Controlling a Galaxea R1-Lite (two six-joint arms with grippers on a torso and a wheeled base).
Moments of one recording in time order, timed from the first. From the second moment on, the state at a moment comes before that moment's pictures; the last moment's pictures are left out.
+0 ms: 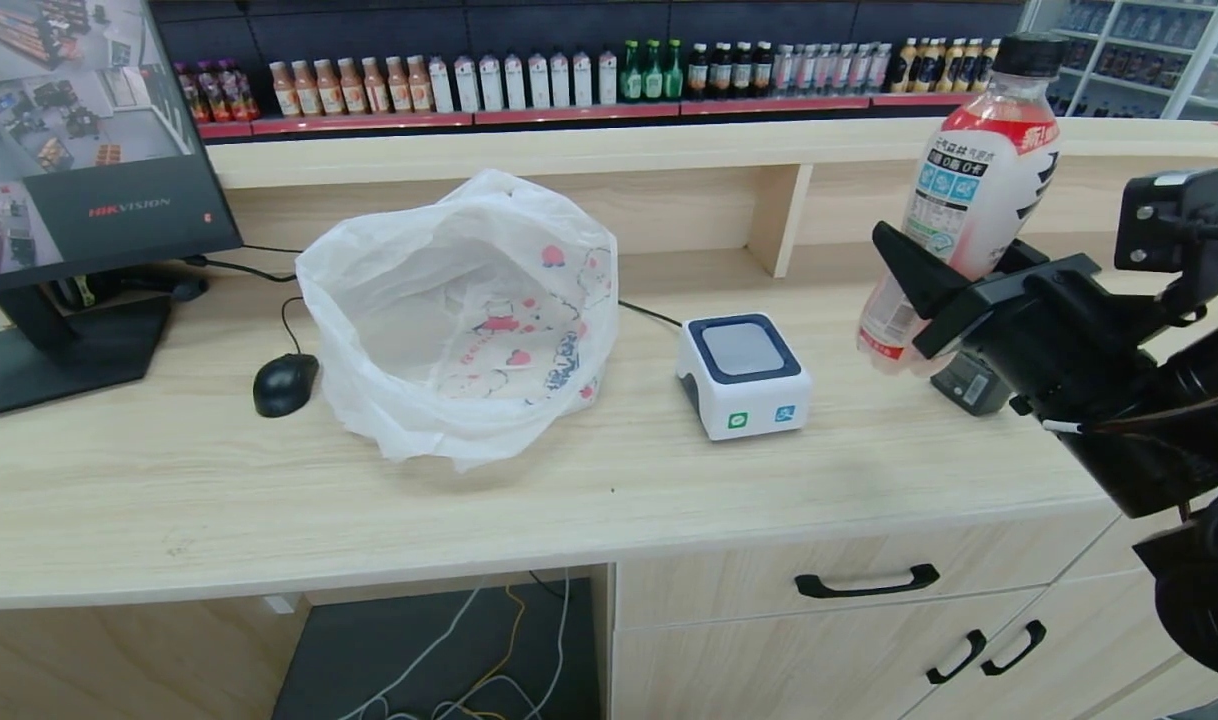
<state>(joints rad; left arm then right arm) 0.00 0.00 0.00 0.00 0.00 0.00 0.35 1.69 -0.62 -1.57 0.07 -0.07</state>
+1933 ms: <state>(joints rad) 0.00 0.00 0.00 0.00 0.00 0.00 0.73 1.76 -0.79 -1.43 -0.18 -0.12</state>
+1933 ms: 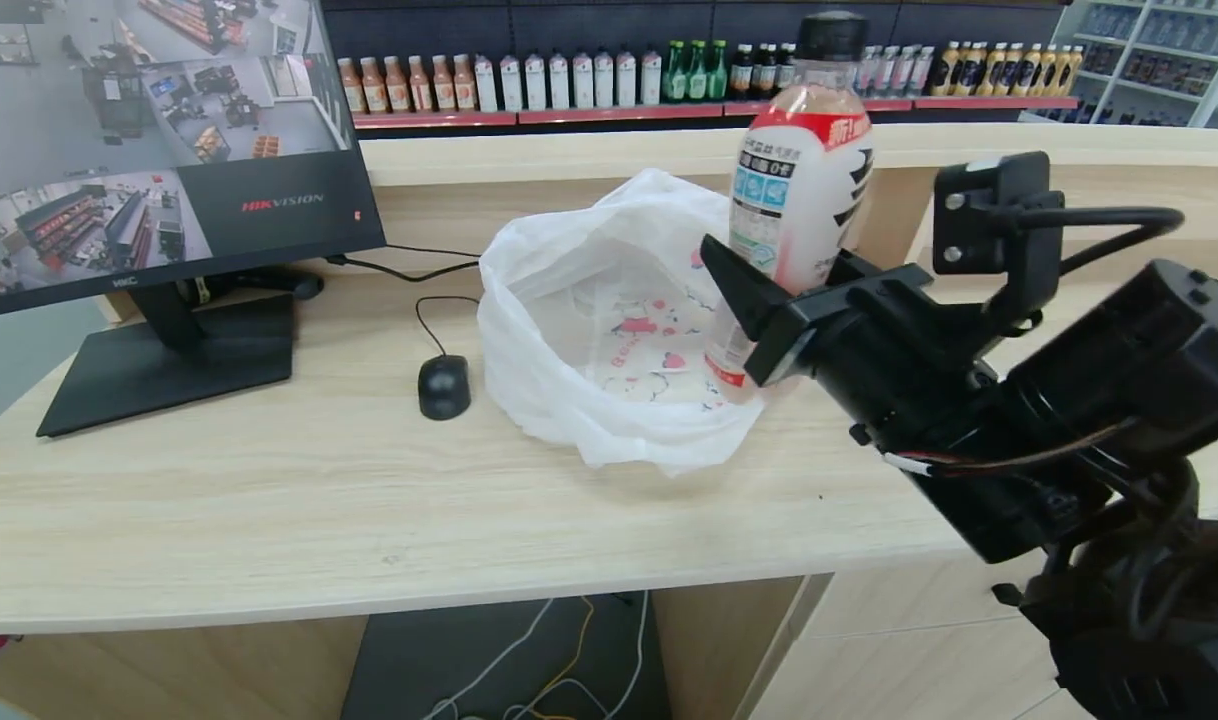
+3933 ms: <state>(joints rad) 0.00 0.00 0.00 0.00 0.00 0.00 0.63 2.32 -1.78 -0.98 -0.17 -0.11</state>
